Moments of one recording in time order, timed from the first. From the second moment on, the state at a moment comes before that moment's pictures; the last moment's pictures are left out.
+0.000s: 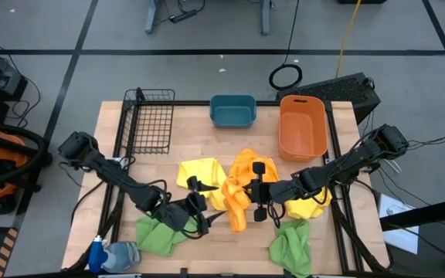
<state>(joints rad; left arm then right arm) -0.57 1.61 1.02 0.10 -0.76 -0.26 0.40 1.45 0.86 0.14 0.44 -0.04</state>
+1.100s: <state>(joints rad) -0.47 1.63 0.86 0.65 -0.56 -0.03 0.40 1.45 0.86 0.15 0.44 -0.04</state>
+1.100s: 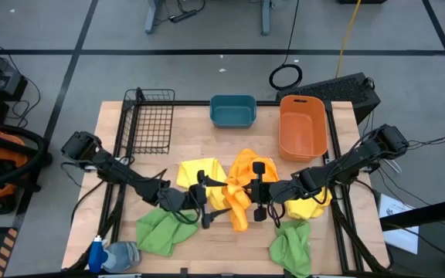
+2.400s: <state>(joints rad) -0.38 1.70 0.86 0.73 -0.42 0.11 0.40 1.45 0.86 0.15 0.45 -0.04</state>
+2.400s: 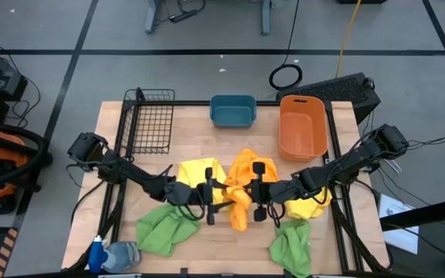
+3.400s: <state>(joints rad) -0.43 1.45 0.86 0.34 -0.82 0.11 0.43 1.44 0.86 -0.04 0.56 0.12</state>
